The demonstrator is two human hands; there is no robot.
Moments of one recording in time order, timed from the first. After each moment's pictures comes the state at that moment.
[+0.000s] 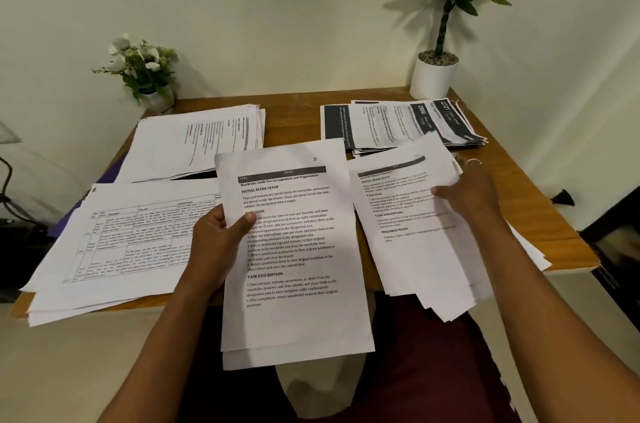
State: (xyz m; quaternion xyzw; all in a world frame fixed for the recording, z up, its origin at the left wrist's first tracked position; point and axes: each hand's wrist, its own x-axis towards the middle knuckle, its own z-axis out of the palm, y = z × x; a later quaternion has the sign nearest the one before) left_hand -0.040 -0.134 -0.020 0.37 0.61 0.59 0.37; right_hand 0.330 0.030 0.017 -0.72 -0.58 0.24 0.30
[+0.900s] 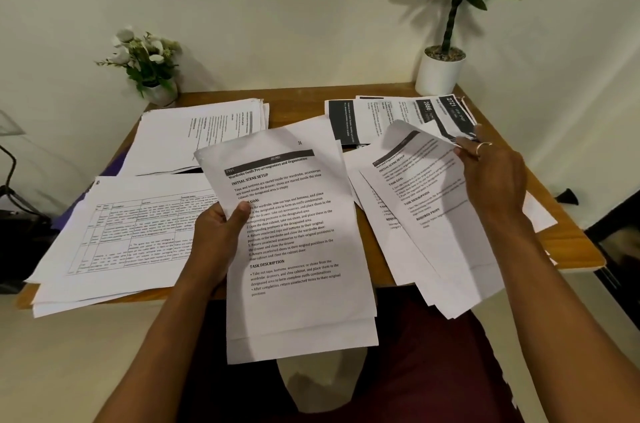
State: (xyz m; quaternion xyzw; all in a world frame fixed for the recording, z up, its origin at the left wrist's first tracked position) left_hand -0.038 -0.133 -0.018 0.32 0.61 0.62 0.38; right_hand 0.332 0.013 0.039 -0.63 -0.68 0.02 0.37
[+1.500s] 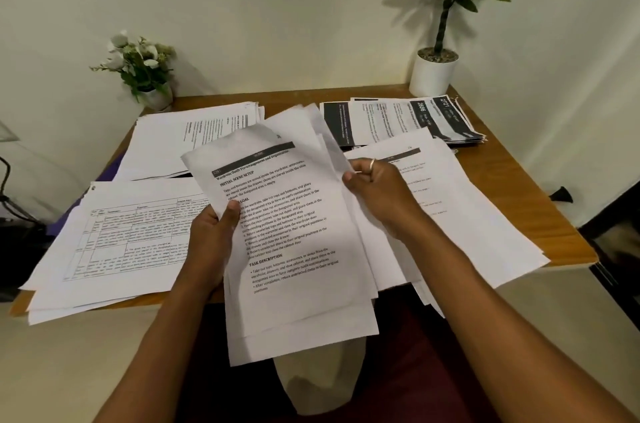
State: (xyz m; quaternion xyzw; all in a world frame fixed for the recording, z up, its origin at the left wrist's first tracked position) left_hand -0.044 -0.131 -0.024 0.31 0.61 0.62 0.39; right_hand 0.210 -0.033 0.043 -0.48 -0.62 0.51 0.36
